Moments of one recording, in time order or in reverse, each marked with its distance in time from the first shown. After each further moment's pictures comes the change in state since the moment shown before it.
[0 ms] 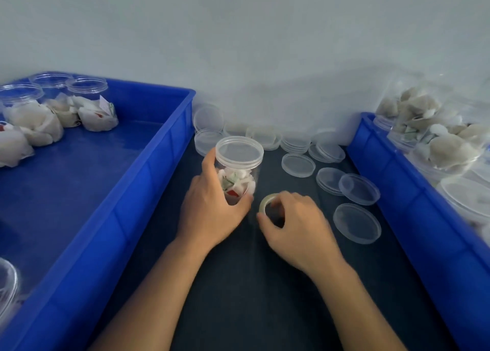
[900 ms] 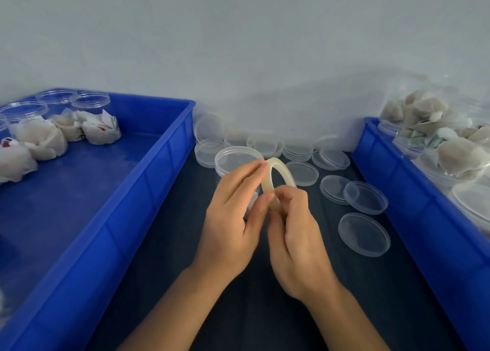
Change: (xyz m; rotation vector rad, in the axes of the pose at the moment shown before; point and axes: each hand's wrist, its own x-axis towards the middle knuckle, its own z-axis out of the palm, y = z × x) left_hand -0.016 0.043 0.006 -0.247 0.191 0.521; right_hand -0.007 0.000 0.017 0.600 0.254 -0.407
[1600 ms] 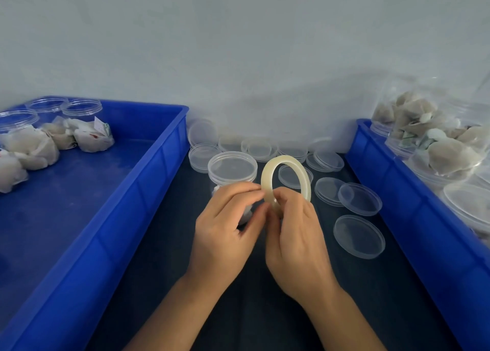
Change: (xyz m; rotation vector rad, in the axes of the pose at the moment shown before) left_hand -0.001 0.006 -0.004 0.092 0.087 0.086; right_hand 0.006 0.004 -0.002 -0.319 0.155 -0.138
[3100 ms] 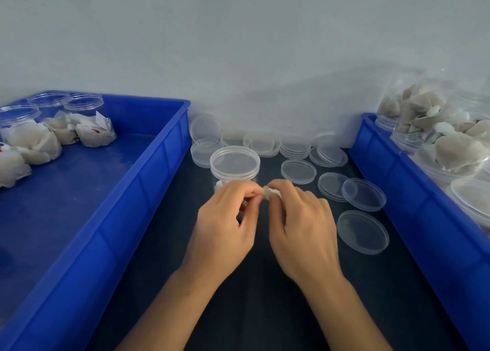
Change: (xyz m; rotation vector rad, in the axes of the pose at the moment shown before) left_hand 0.004 -0.006 -0.007 -0.025 -0.134 -0.082; right_hand 0.014 -0.012 -0.008 -0.235 -0.126 0.258
